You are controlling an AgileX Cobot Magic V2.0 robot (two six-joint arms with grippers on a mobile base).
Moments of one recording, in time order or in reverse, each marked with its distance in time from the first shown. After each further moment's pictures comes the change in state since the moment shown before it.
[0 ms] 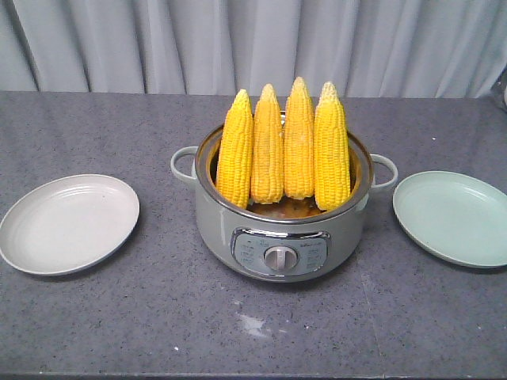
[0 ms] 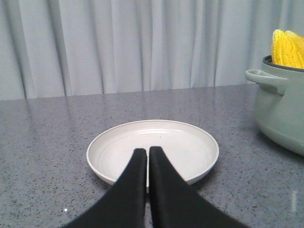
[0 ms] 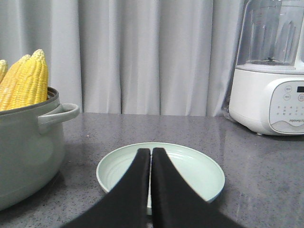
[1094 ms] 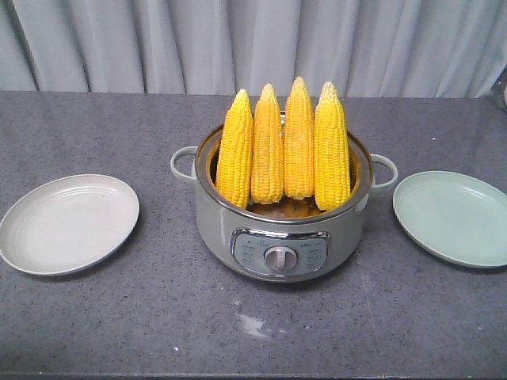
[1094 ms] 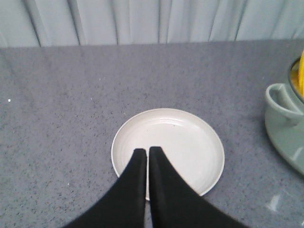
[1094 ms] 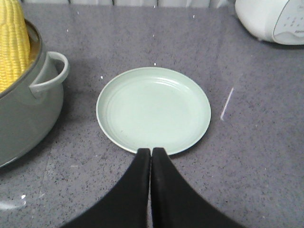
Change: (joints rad) left arm 0.001 0.737 -1.017 -0.005 0.791 -0.009; right arm 0.000 0.665 -0.888 0.101 0.898 -0.102
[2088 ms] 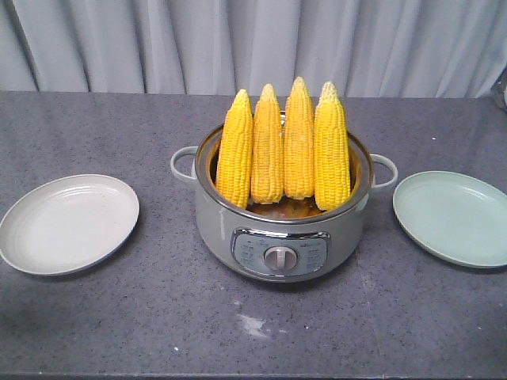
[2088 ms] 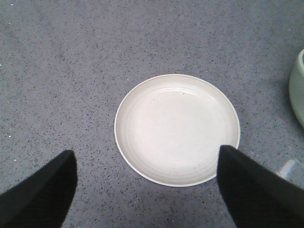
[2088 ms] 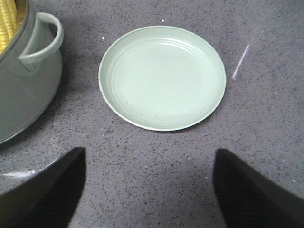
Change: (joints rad) left arm 0.000 0.191 -0.100 0.016 0.083 0.007; right arm 0.000 0.153 -0.080 0.039 0.106 0.000
